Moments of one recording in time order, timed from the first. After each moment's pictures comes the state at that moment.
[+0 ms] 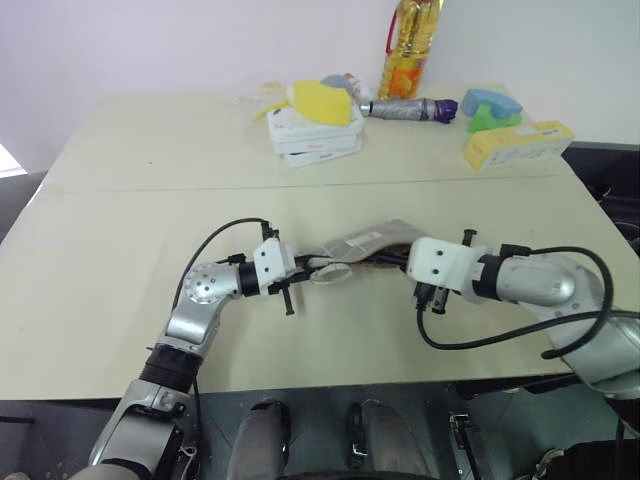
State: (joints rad) left arm -0.41 0.36 -0.20 0.20 -0.18 -0.25 -1.04; right arm -0.37 -1.00 0.28 -0.63 -0.04 0.71 0.80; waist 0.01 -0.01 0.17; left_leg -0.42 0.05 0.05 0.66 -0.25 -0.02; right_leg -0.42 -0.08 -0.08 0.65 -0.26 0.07
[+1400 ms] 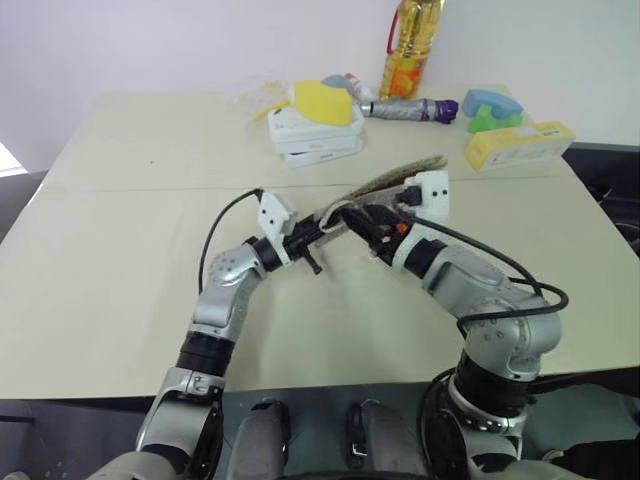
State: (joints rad) left arm -0.51 0.14 -0.08 0.23 -0.29 -0.01 -0.80; right arm -0.48 0.03 -0.22 -0.59 0.39 1.27 0.27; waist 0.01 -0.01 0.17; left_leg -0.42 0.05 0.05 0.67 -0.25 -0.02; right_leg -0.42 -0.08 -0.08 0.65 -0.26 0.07
